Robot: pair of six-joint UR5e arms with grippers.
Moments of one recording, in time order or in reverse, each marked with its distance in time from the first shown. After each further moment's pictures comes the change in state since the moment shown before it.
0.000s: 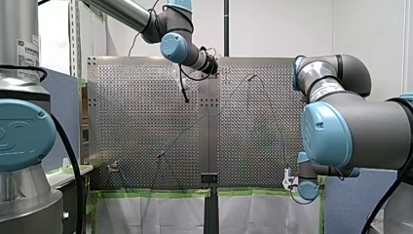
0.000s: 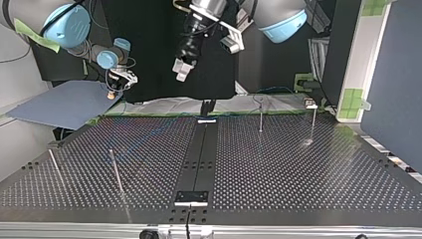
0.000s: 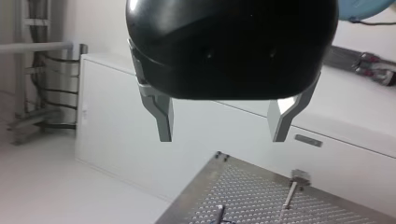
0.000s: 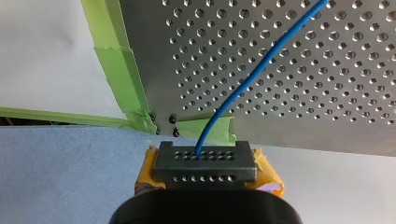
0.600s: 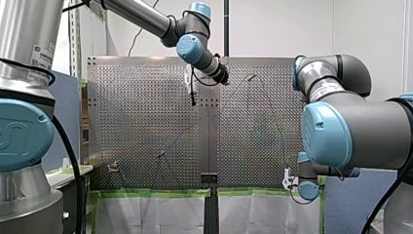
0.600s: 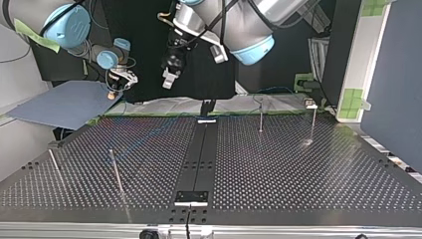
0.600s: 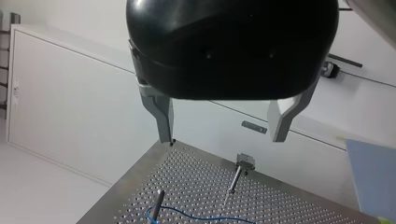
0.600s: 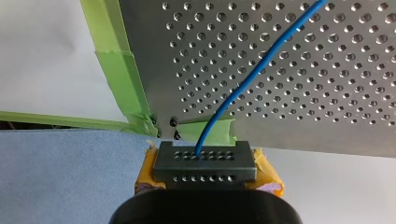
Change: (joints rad) left arm -0.018 -0.153 0.179 -0.180 -0.008 0.037; right arm 0.000 0.000 0.000 0.000 -0.008 0.009
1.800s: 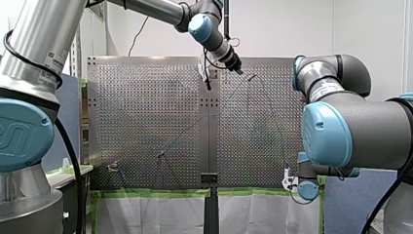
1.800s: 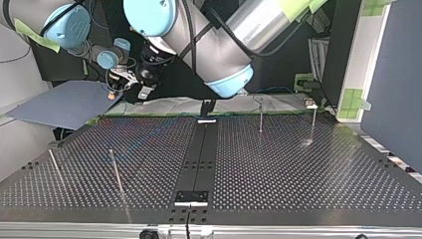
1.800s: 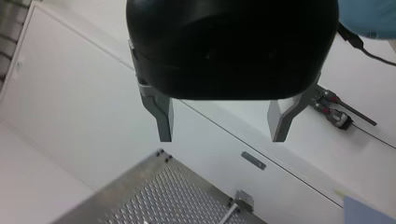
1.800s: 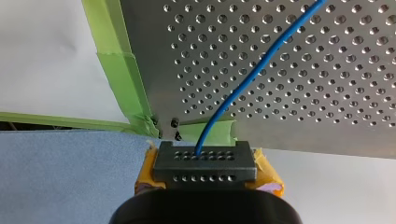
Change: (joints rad) left arm 0.002 -0.138 0.348 -0.348 0.131 -0.205; right arm 0.002 0.000 0.000 0.003 0.000 0.001
